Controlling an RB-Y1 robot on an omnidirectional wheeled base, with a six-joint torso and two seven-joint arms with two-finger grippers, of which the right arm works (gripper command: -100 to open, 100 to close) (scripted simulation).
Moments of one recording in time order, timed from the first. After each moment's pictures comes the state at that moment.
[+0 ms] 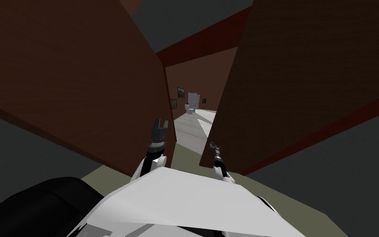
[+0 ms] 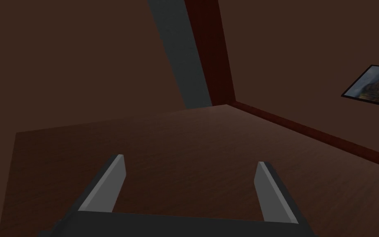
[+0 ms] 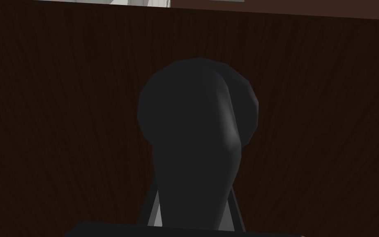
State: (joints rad) arm -0.24 -0.14 0.07 -0.46 -0.39 -0.86 0.08
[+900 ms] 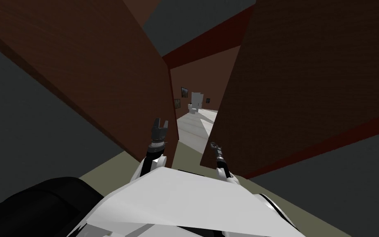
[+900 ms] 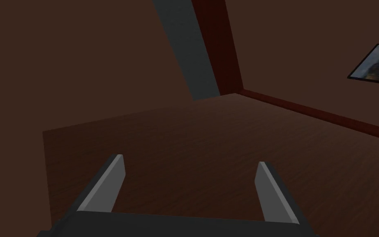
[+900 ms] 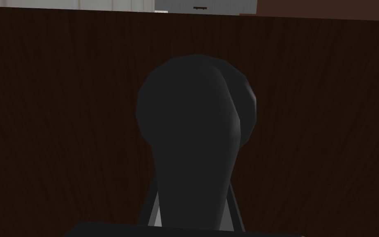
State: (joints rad) arm -0.25 -0.21 0.13 -0.42 -0.37 -0.90 -0.04
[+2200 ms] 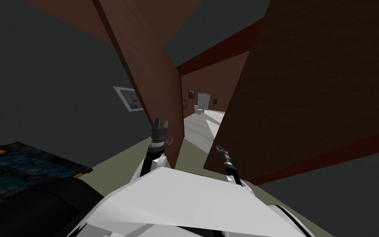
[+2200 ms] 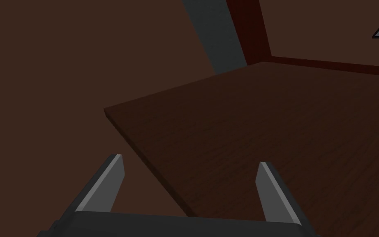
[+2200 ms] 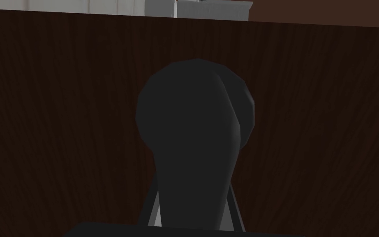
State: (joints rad) arm -0.18 -0.33 0.16 -0.41 -0.35 -0.95 -0.16
